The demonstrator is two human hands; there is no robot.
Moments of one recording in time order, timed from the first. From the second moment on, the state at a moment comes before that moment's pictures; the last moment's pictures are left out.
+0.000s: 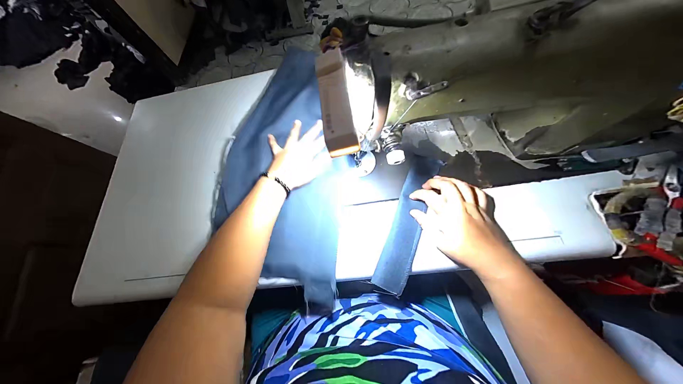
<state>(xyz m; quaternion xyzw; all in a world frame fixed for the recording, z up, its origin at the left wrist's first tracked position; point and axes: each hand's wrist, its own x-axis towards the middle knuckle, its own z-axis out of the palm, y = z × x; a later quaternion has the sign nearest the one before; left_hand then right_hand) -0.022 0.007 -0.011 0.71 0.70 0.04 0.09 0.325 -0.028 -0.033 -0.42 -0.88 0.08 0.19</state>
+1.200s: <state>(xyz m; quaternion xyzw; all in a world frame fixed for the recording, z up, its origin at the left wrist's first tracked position) 0.021 -0.067 -0.004 0.62 0.77 0.01 0.10 0.326 -0.026 -0.038 -0.41 -0.88 0.08 0.20</state>
